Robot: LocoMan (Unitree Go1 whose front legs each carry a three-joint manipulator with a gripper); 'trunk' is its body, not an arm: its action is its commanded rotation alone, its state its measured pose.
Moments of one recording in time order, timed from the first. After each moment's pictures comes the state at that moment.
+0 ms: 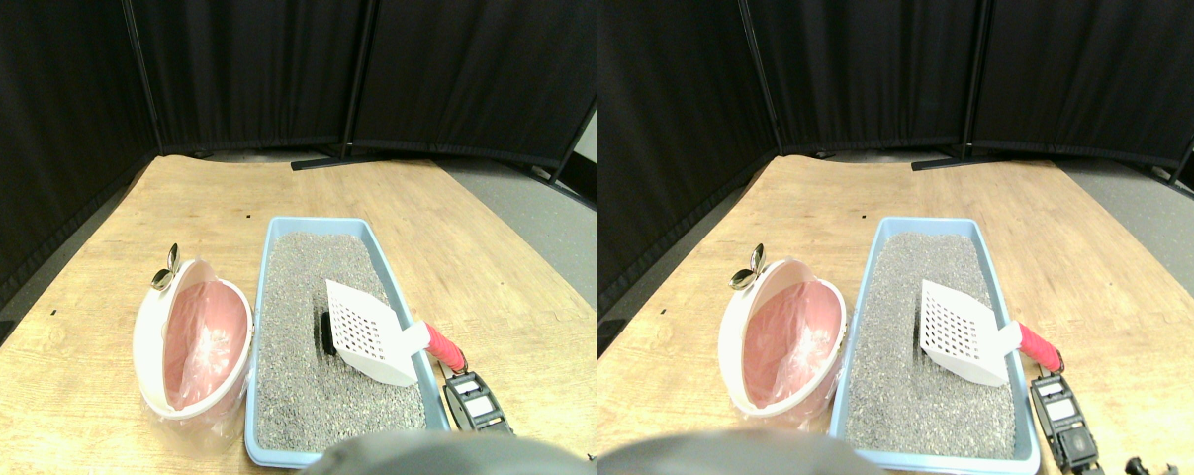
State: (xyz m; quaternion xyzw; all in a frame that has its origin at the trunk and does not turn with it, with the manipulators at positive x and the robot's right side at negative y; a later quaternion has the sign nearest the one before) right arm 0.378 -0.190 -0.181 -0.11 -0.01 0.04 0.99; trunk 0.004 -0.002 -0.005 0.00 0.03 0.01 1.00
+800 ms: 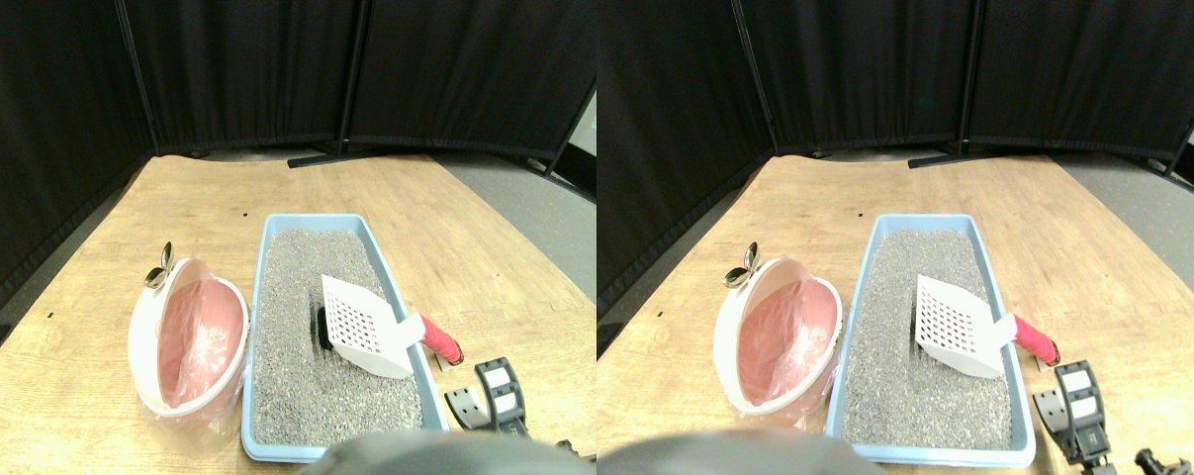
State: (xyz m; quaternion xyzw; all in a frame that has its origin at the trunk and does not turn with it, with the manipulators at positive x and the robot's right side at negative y) right arm 0.376 -0.203 -0.176 -0.03 -0.06 0.05 1.00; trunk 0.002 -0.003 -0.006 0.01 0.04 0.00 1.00
